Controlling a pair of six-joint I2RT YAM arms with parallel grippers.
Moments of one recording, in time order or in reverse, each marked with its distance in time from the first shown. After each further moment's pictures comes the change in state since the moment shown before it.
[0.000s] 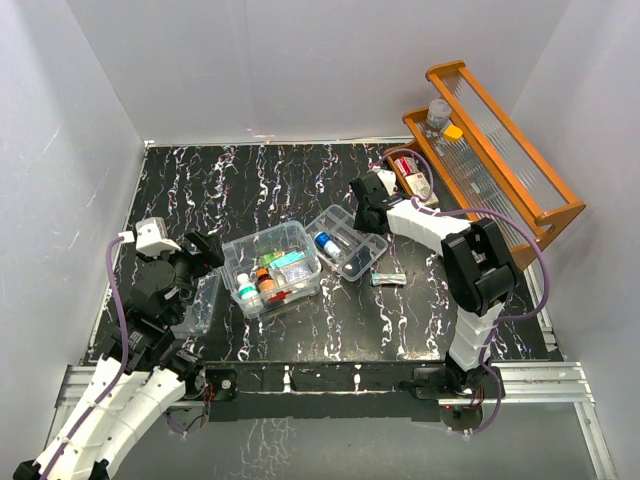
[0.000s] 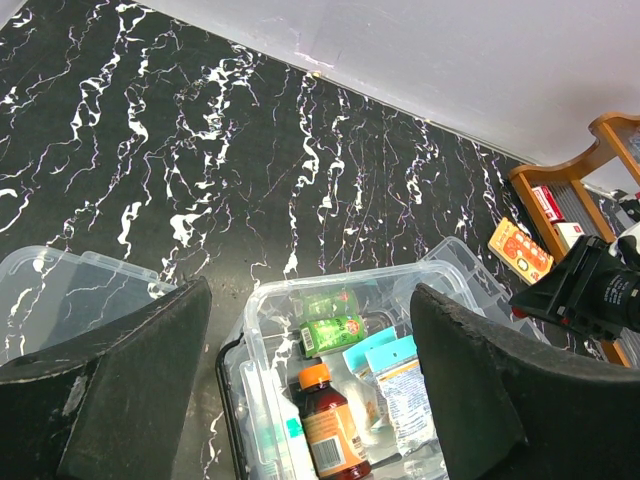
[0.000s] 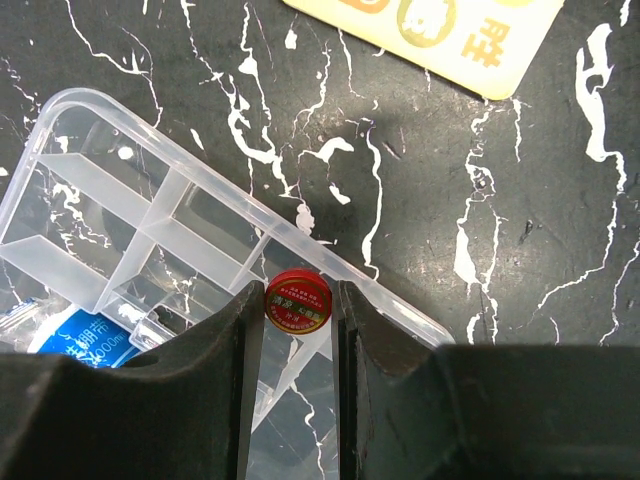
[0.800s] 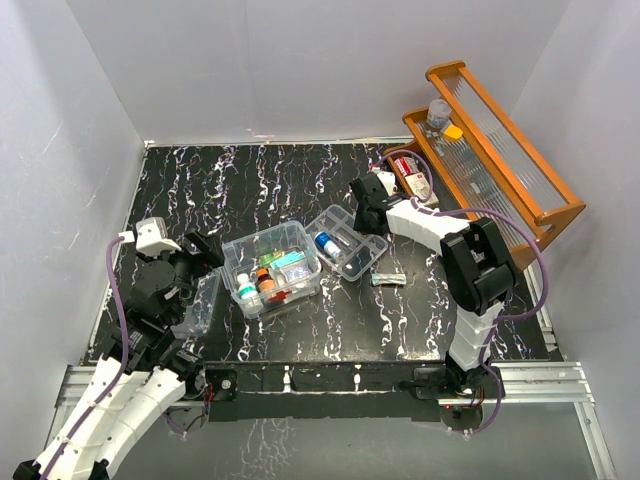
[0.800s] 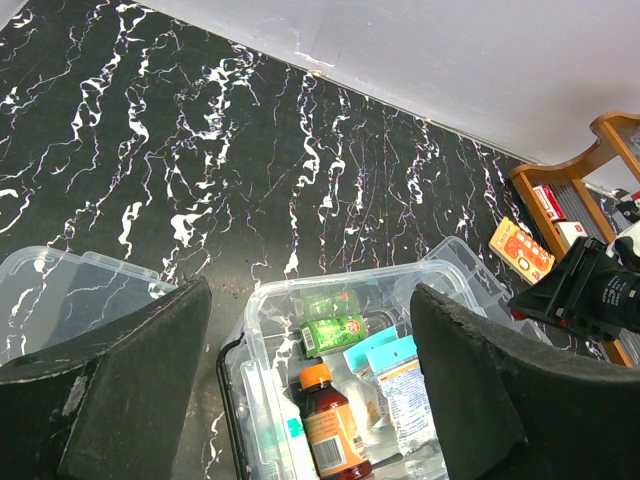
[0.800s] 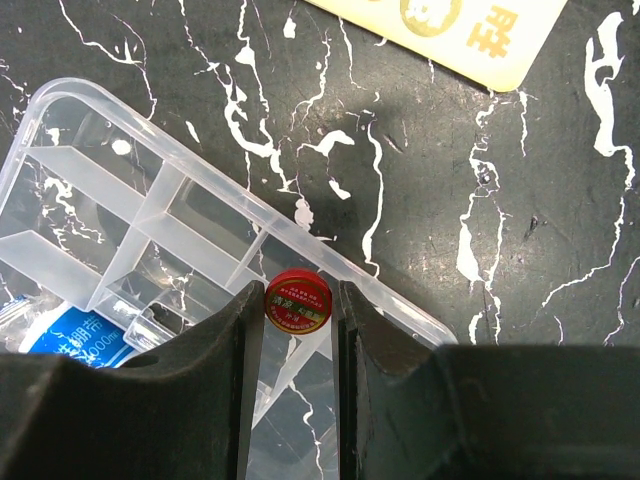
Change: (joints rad) left arm 0.000 0.001 0.000 0.000 0.000 0.003; right arm 0.000 0.003 0.000 -0.005 -0.006 0.000
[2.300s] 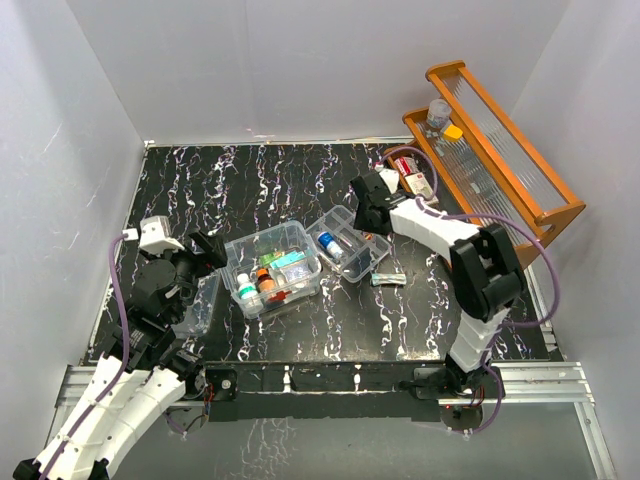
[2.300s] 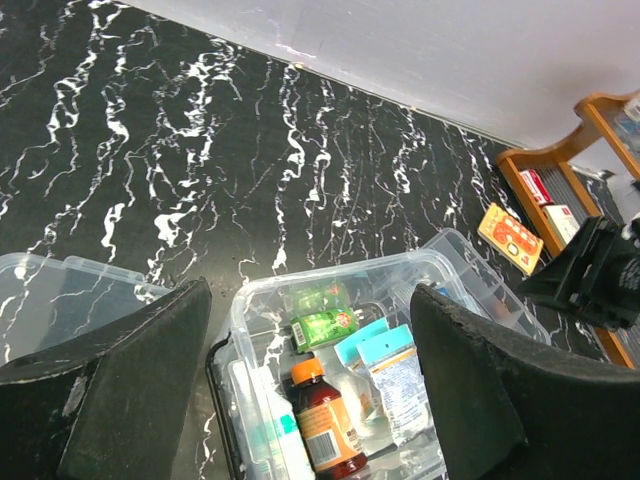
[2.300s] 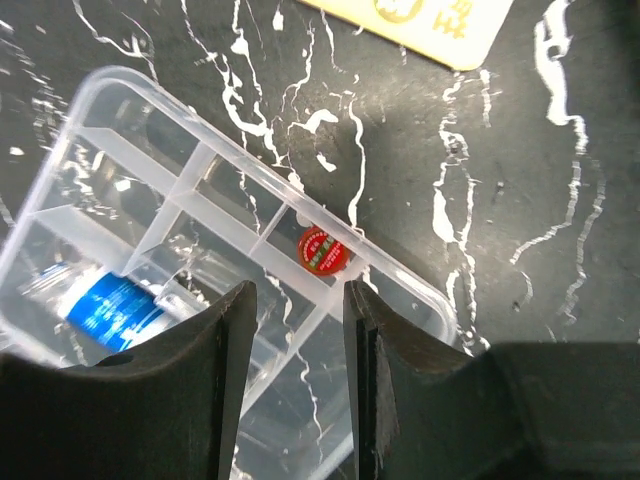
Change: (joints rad) left arm 0.000 0.009 0.000 0.008 0.031 0.009; right arm 0.010 -0.032 0.019 -0.084 0.017 0.026
